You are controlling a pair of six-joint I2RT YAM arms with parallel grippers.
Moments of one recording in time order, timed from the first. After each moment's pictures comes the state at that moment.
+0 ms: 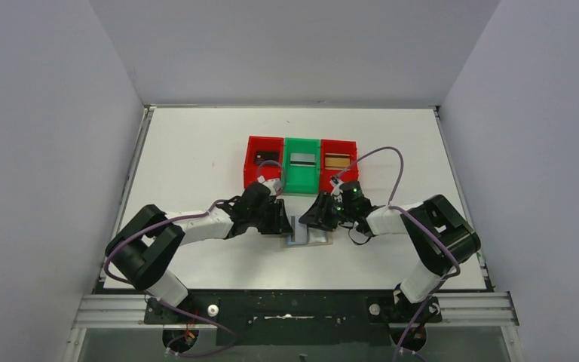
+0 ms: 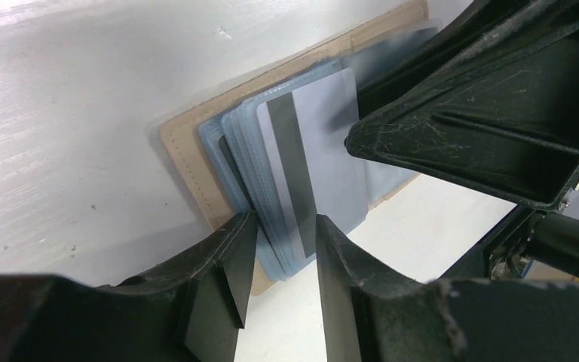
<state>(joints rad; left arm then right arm) -0.73 1.59 0.70 0.07 0.23 -0.72 0.50 1.66 0.57 0.37 -0.51 0.89</state>
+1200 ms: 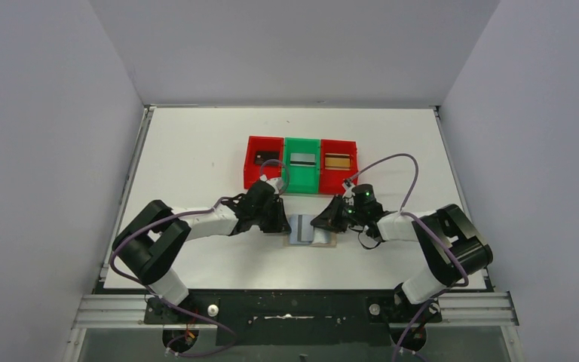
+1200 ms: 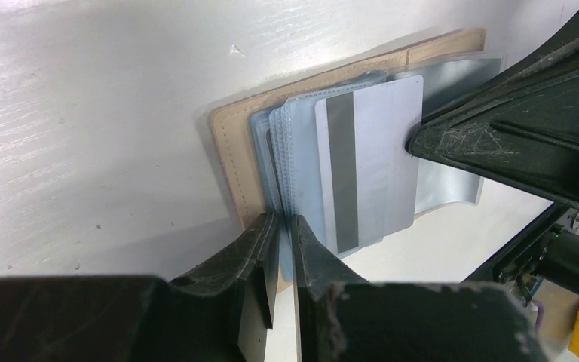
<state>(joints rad) -0.74 1.64 0.75 0.03 0.19 -0.72 0.42 1.55 0.47 0.38 -0.52 0.92</state>
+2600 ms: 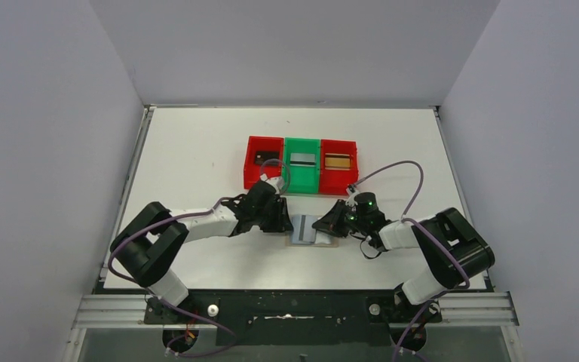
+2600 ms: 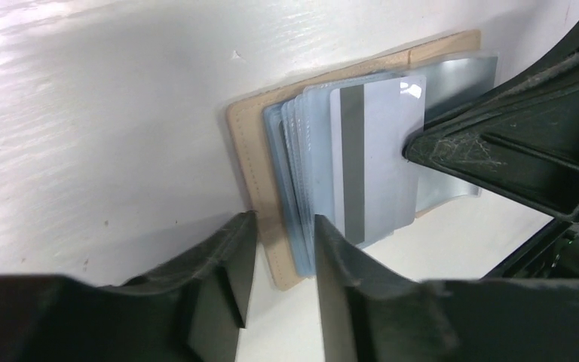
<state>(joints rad) -0.75 1.63 0.75 0.03 0.16 -0.71 0.45 1.54 0.37 0.51 -0.46 0.96</state>
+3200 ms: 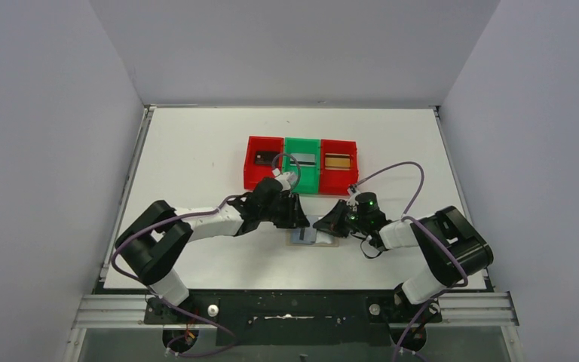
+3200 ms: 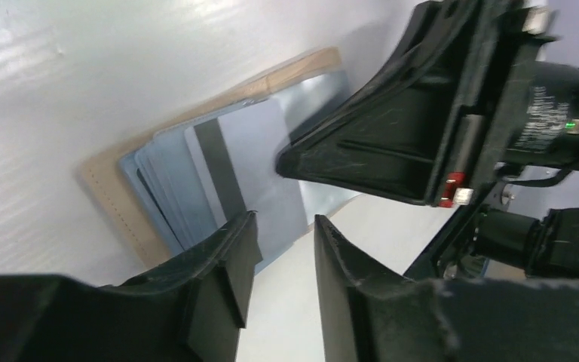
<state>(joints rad) -0.79 1.63 0.80 0.18 0.26 -0.73 0.42 1.55 0.36 0.53 -0.48 0.97</state>
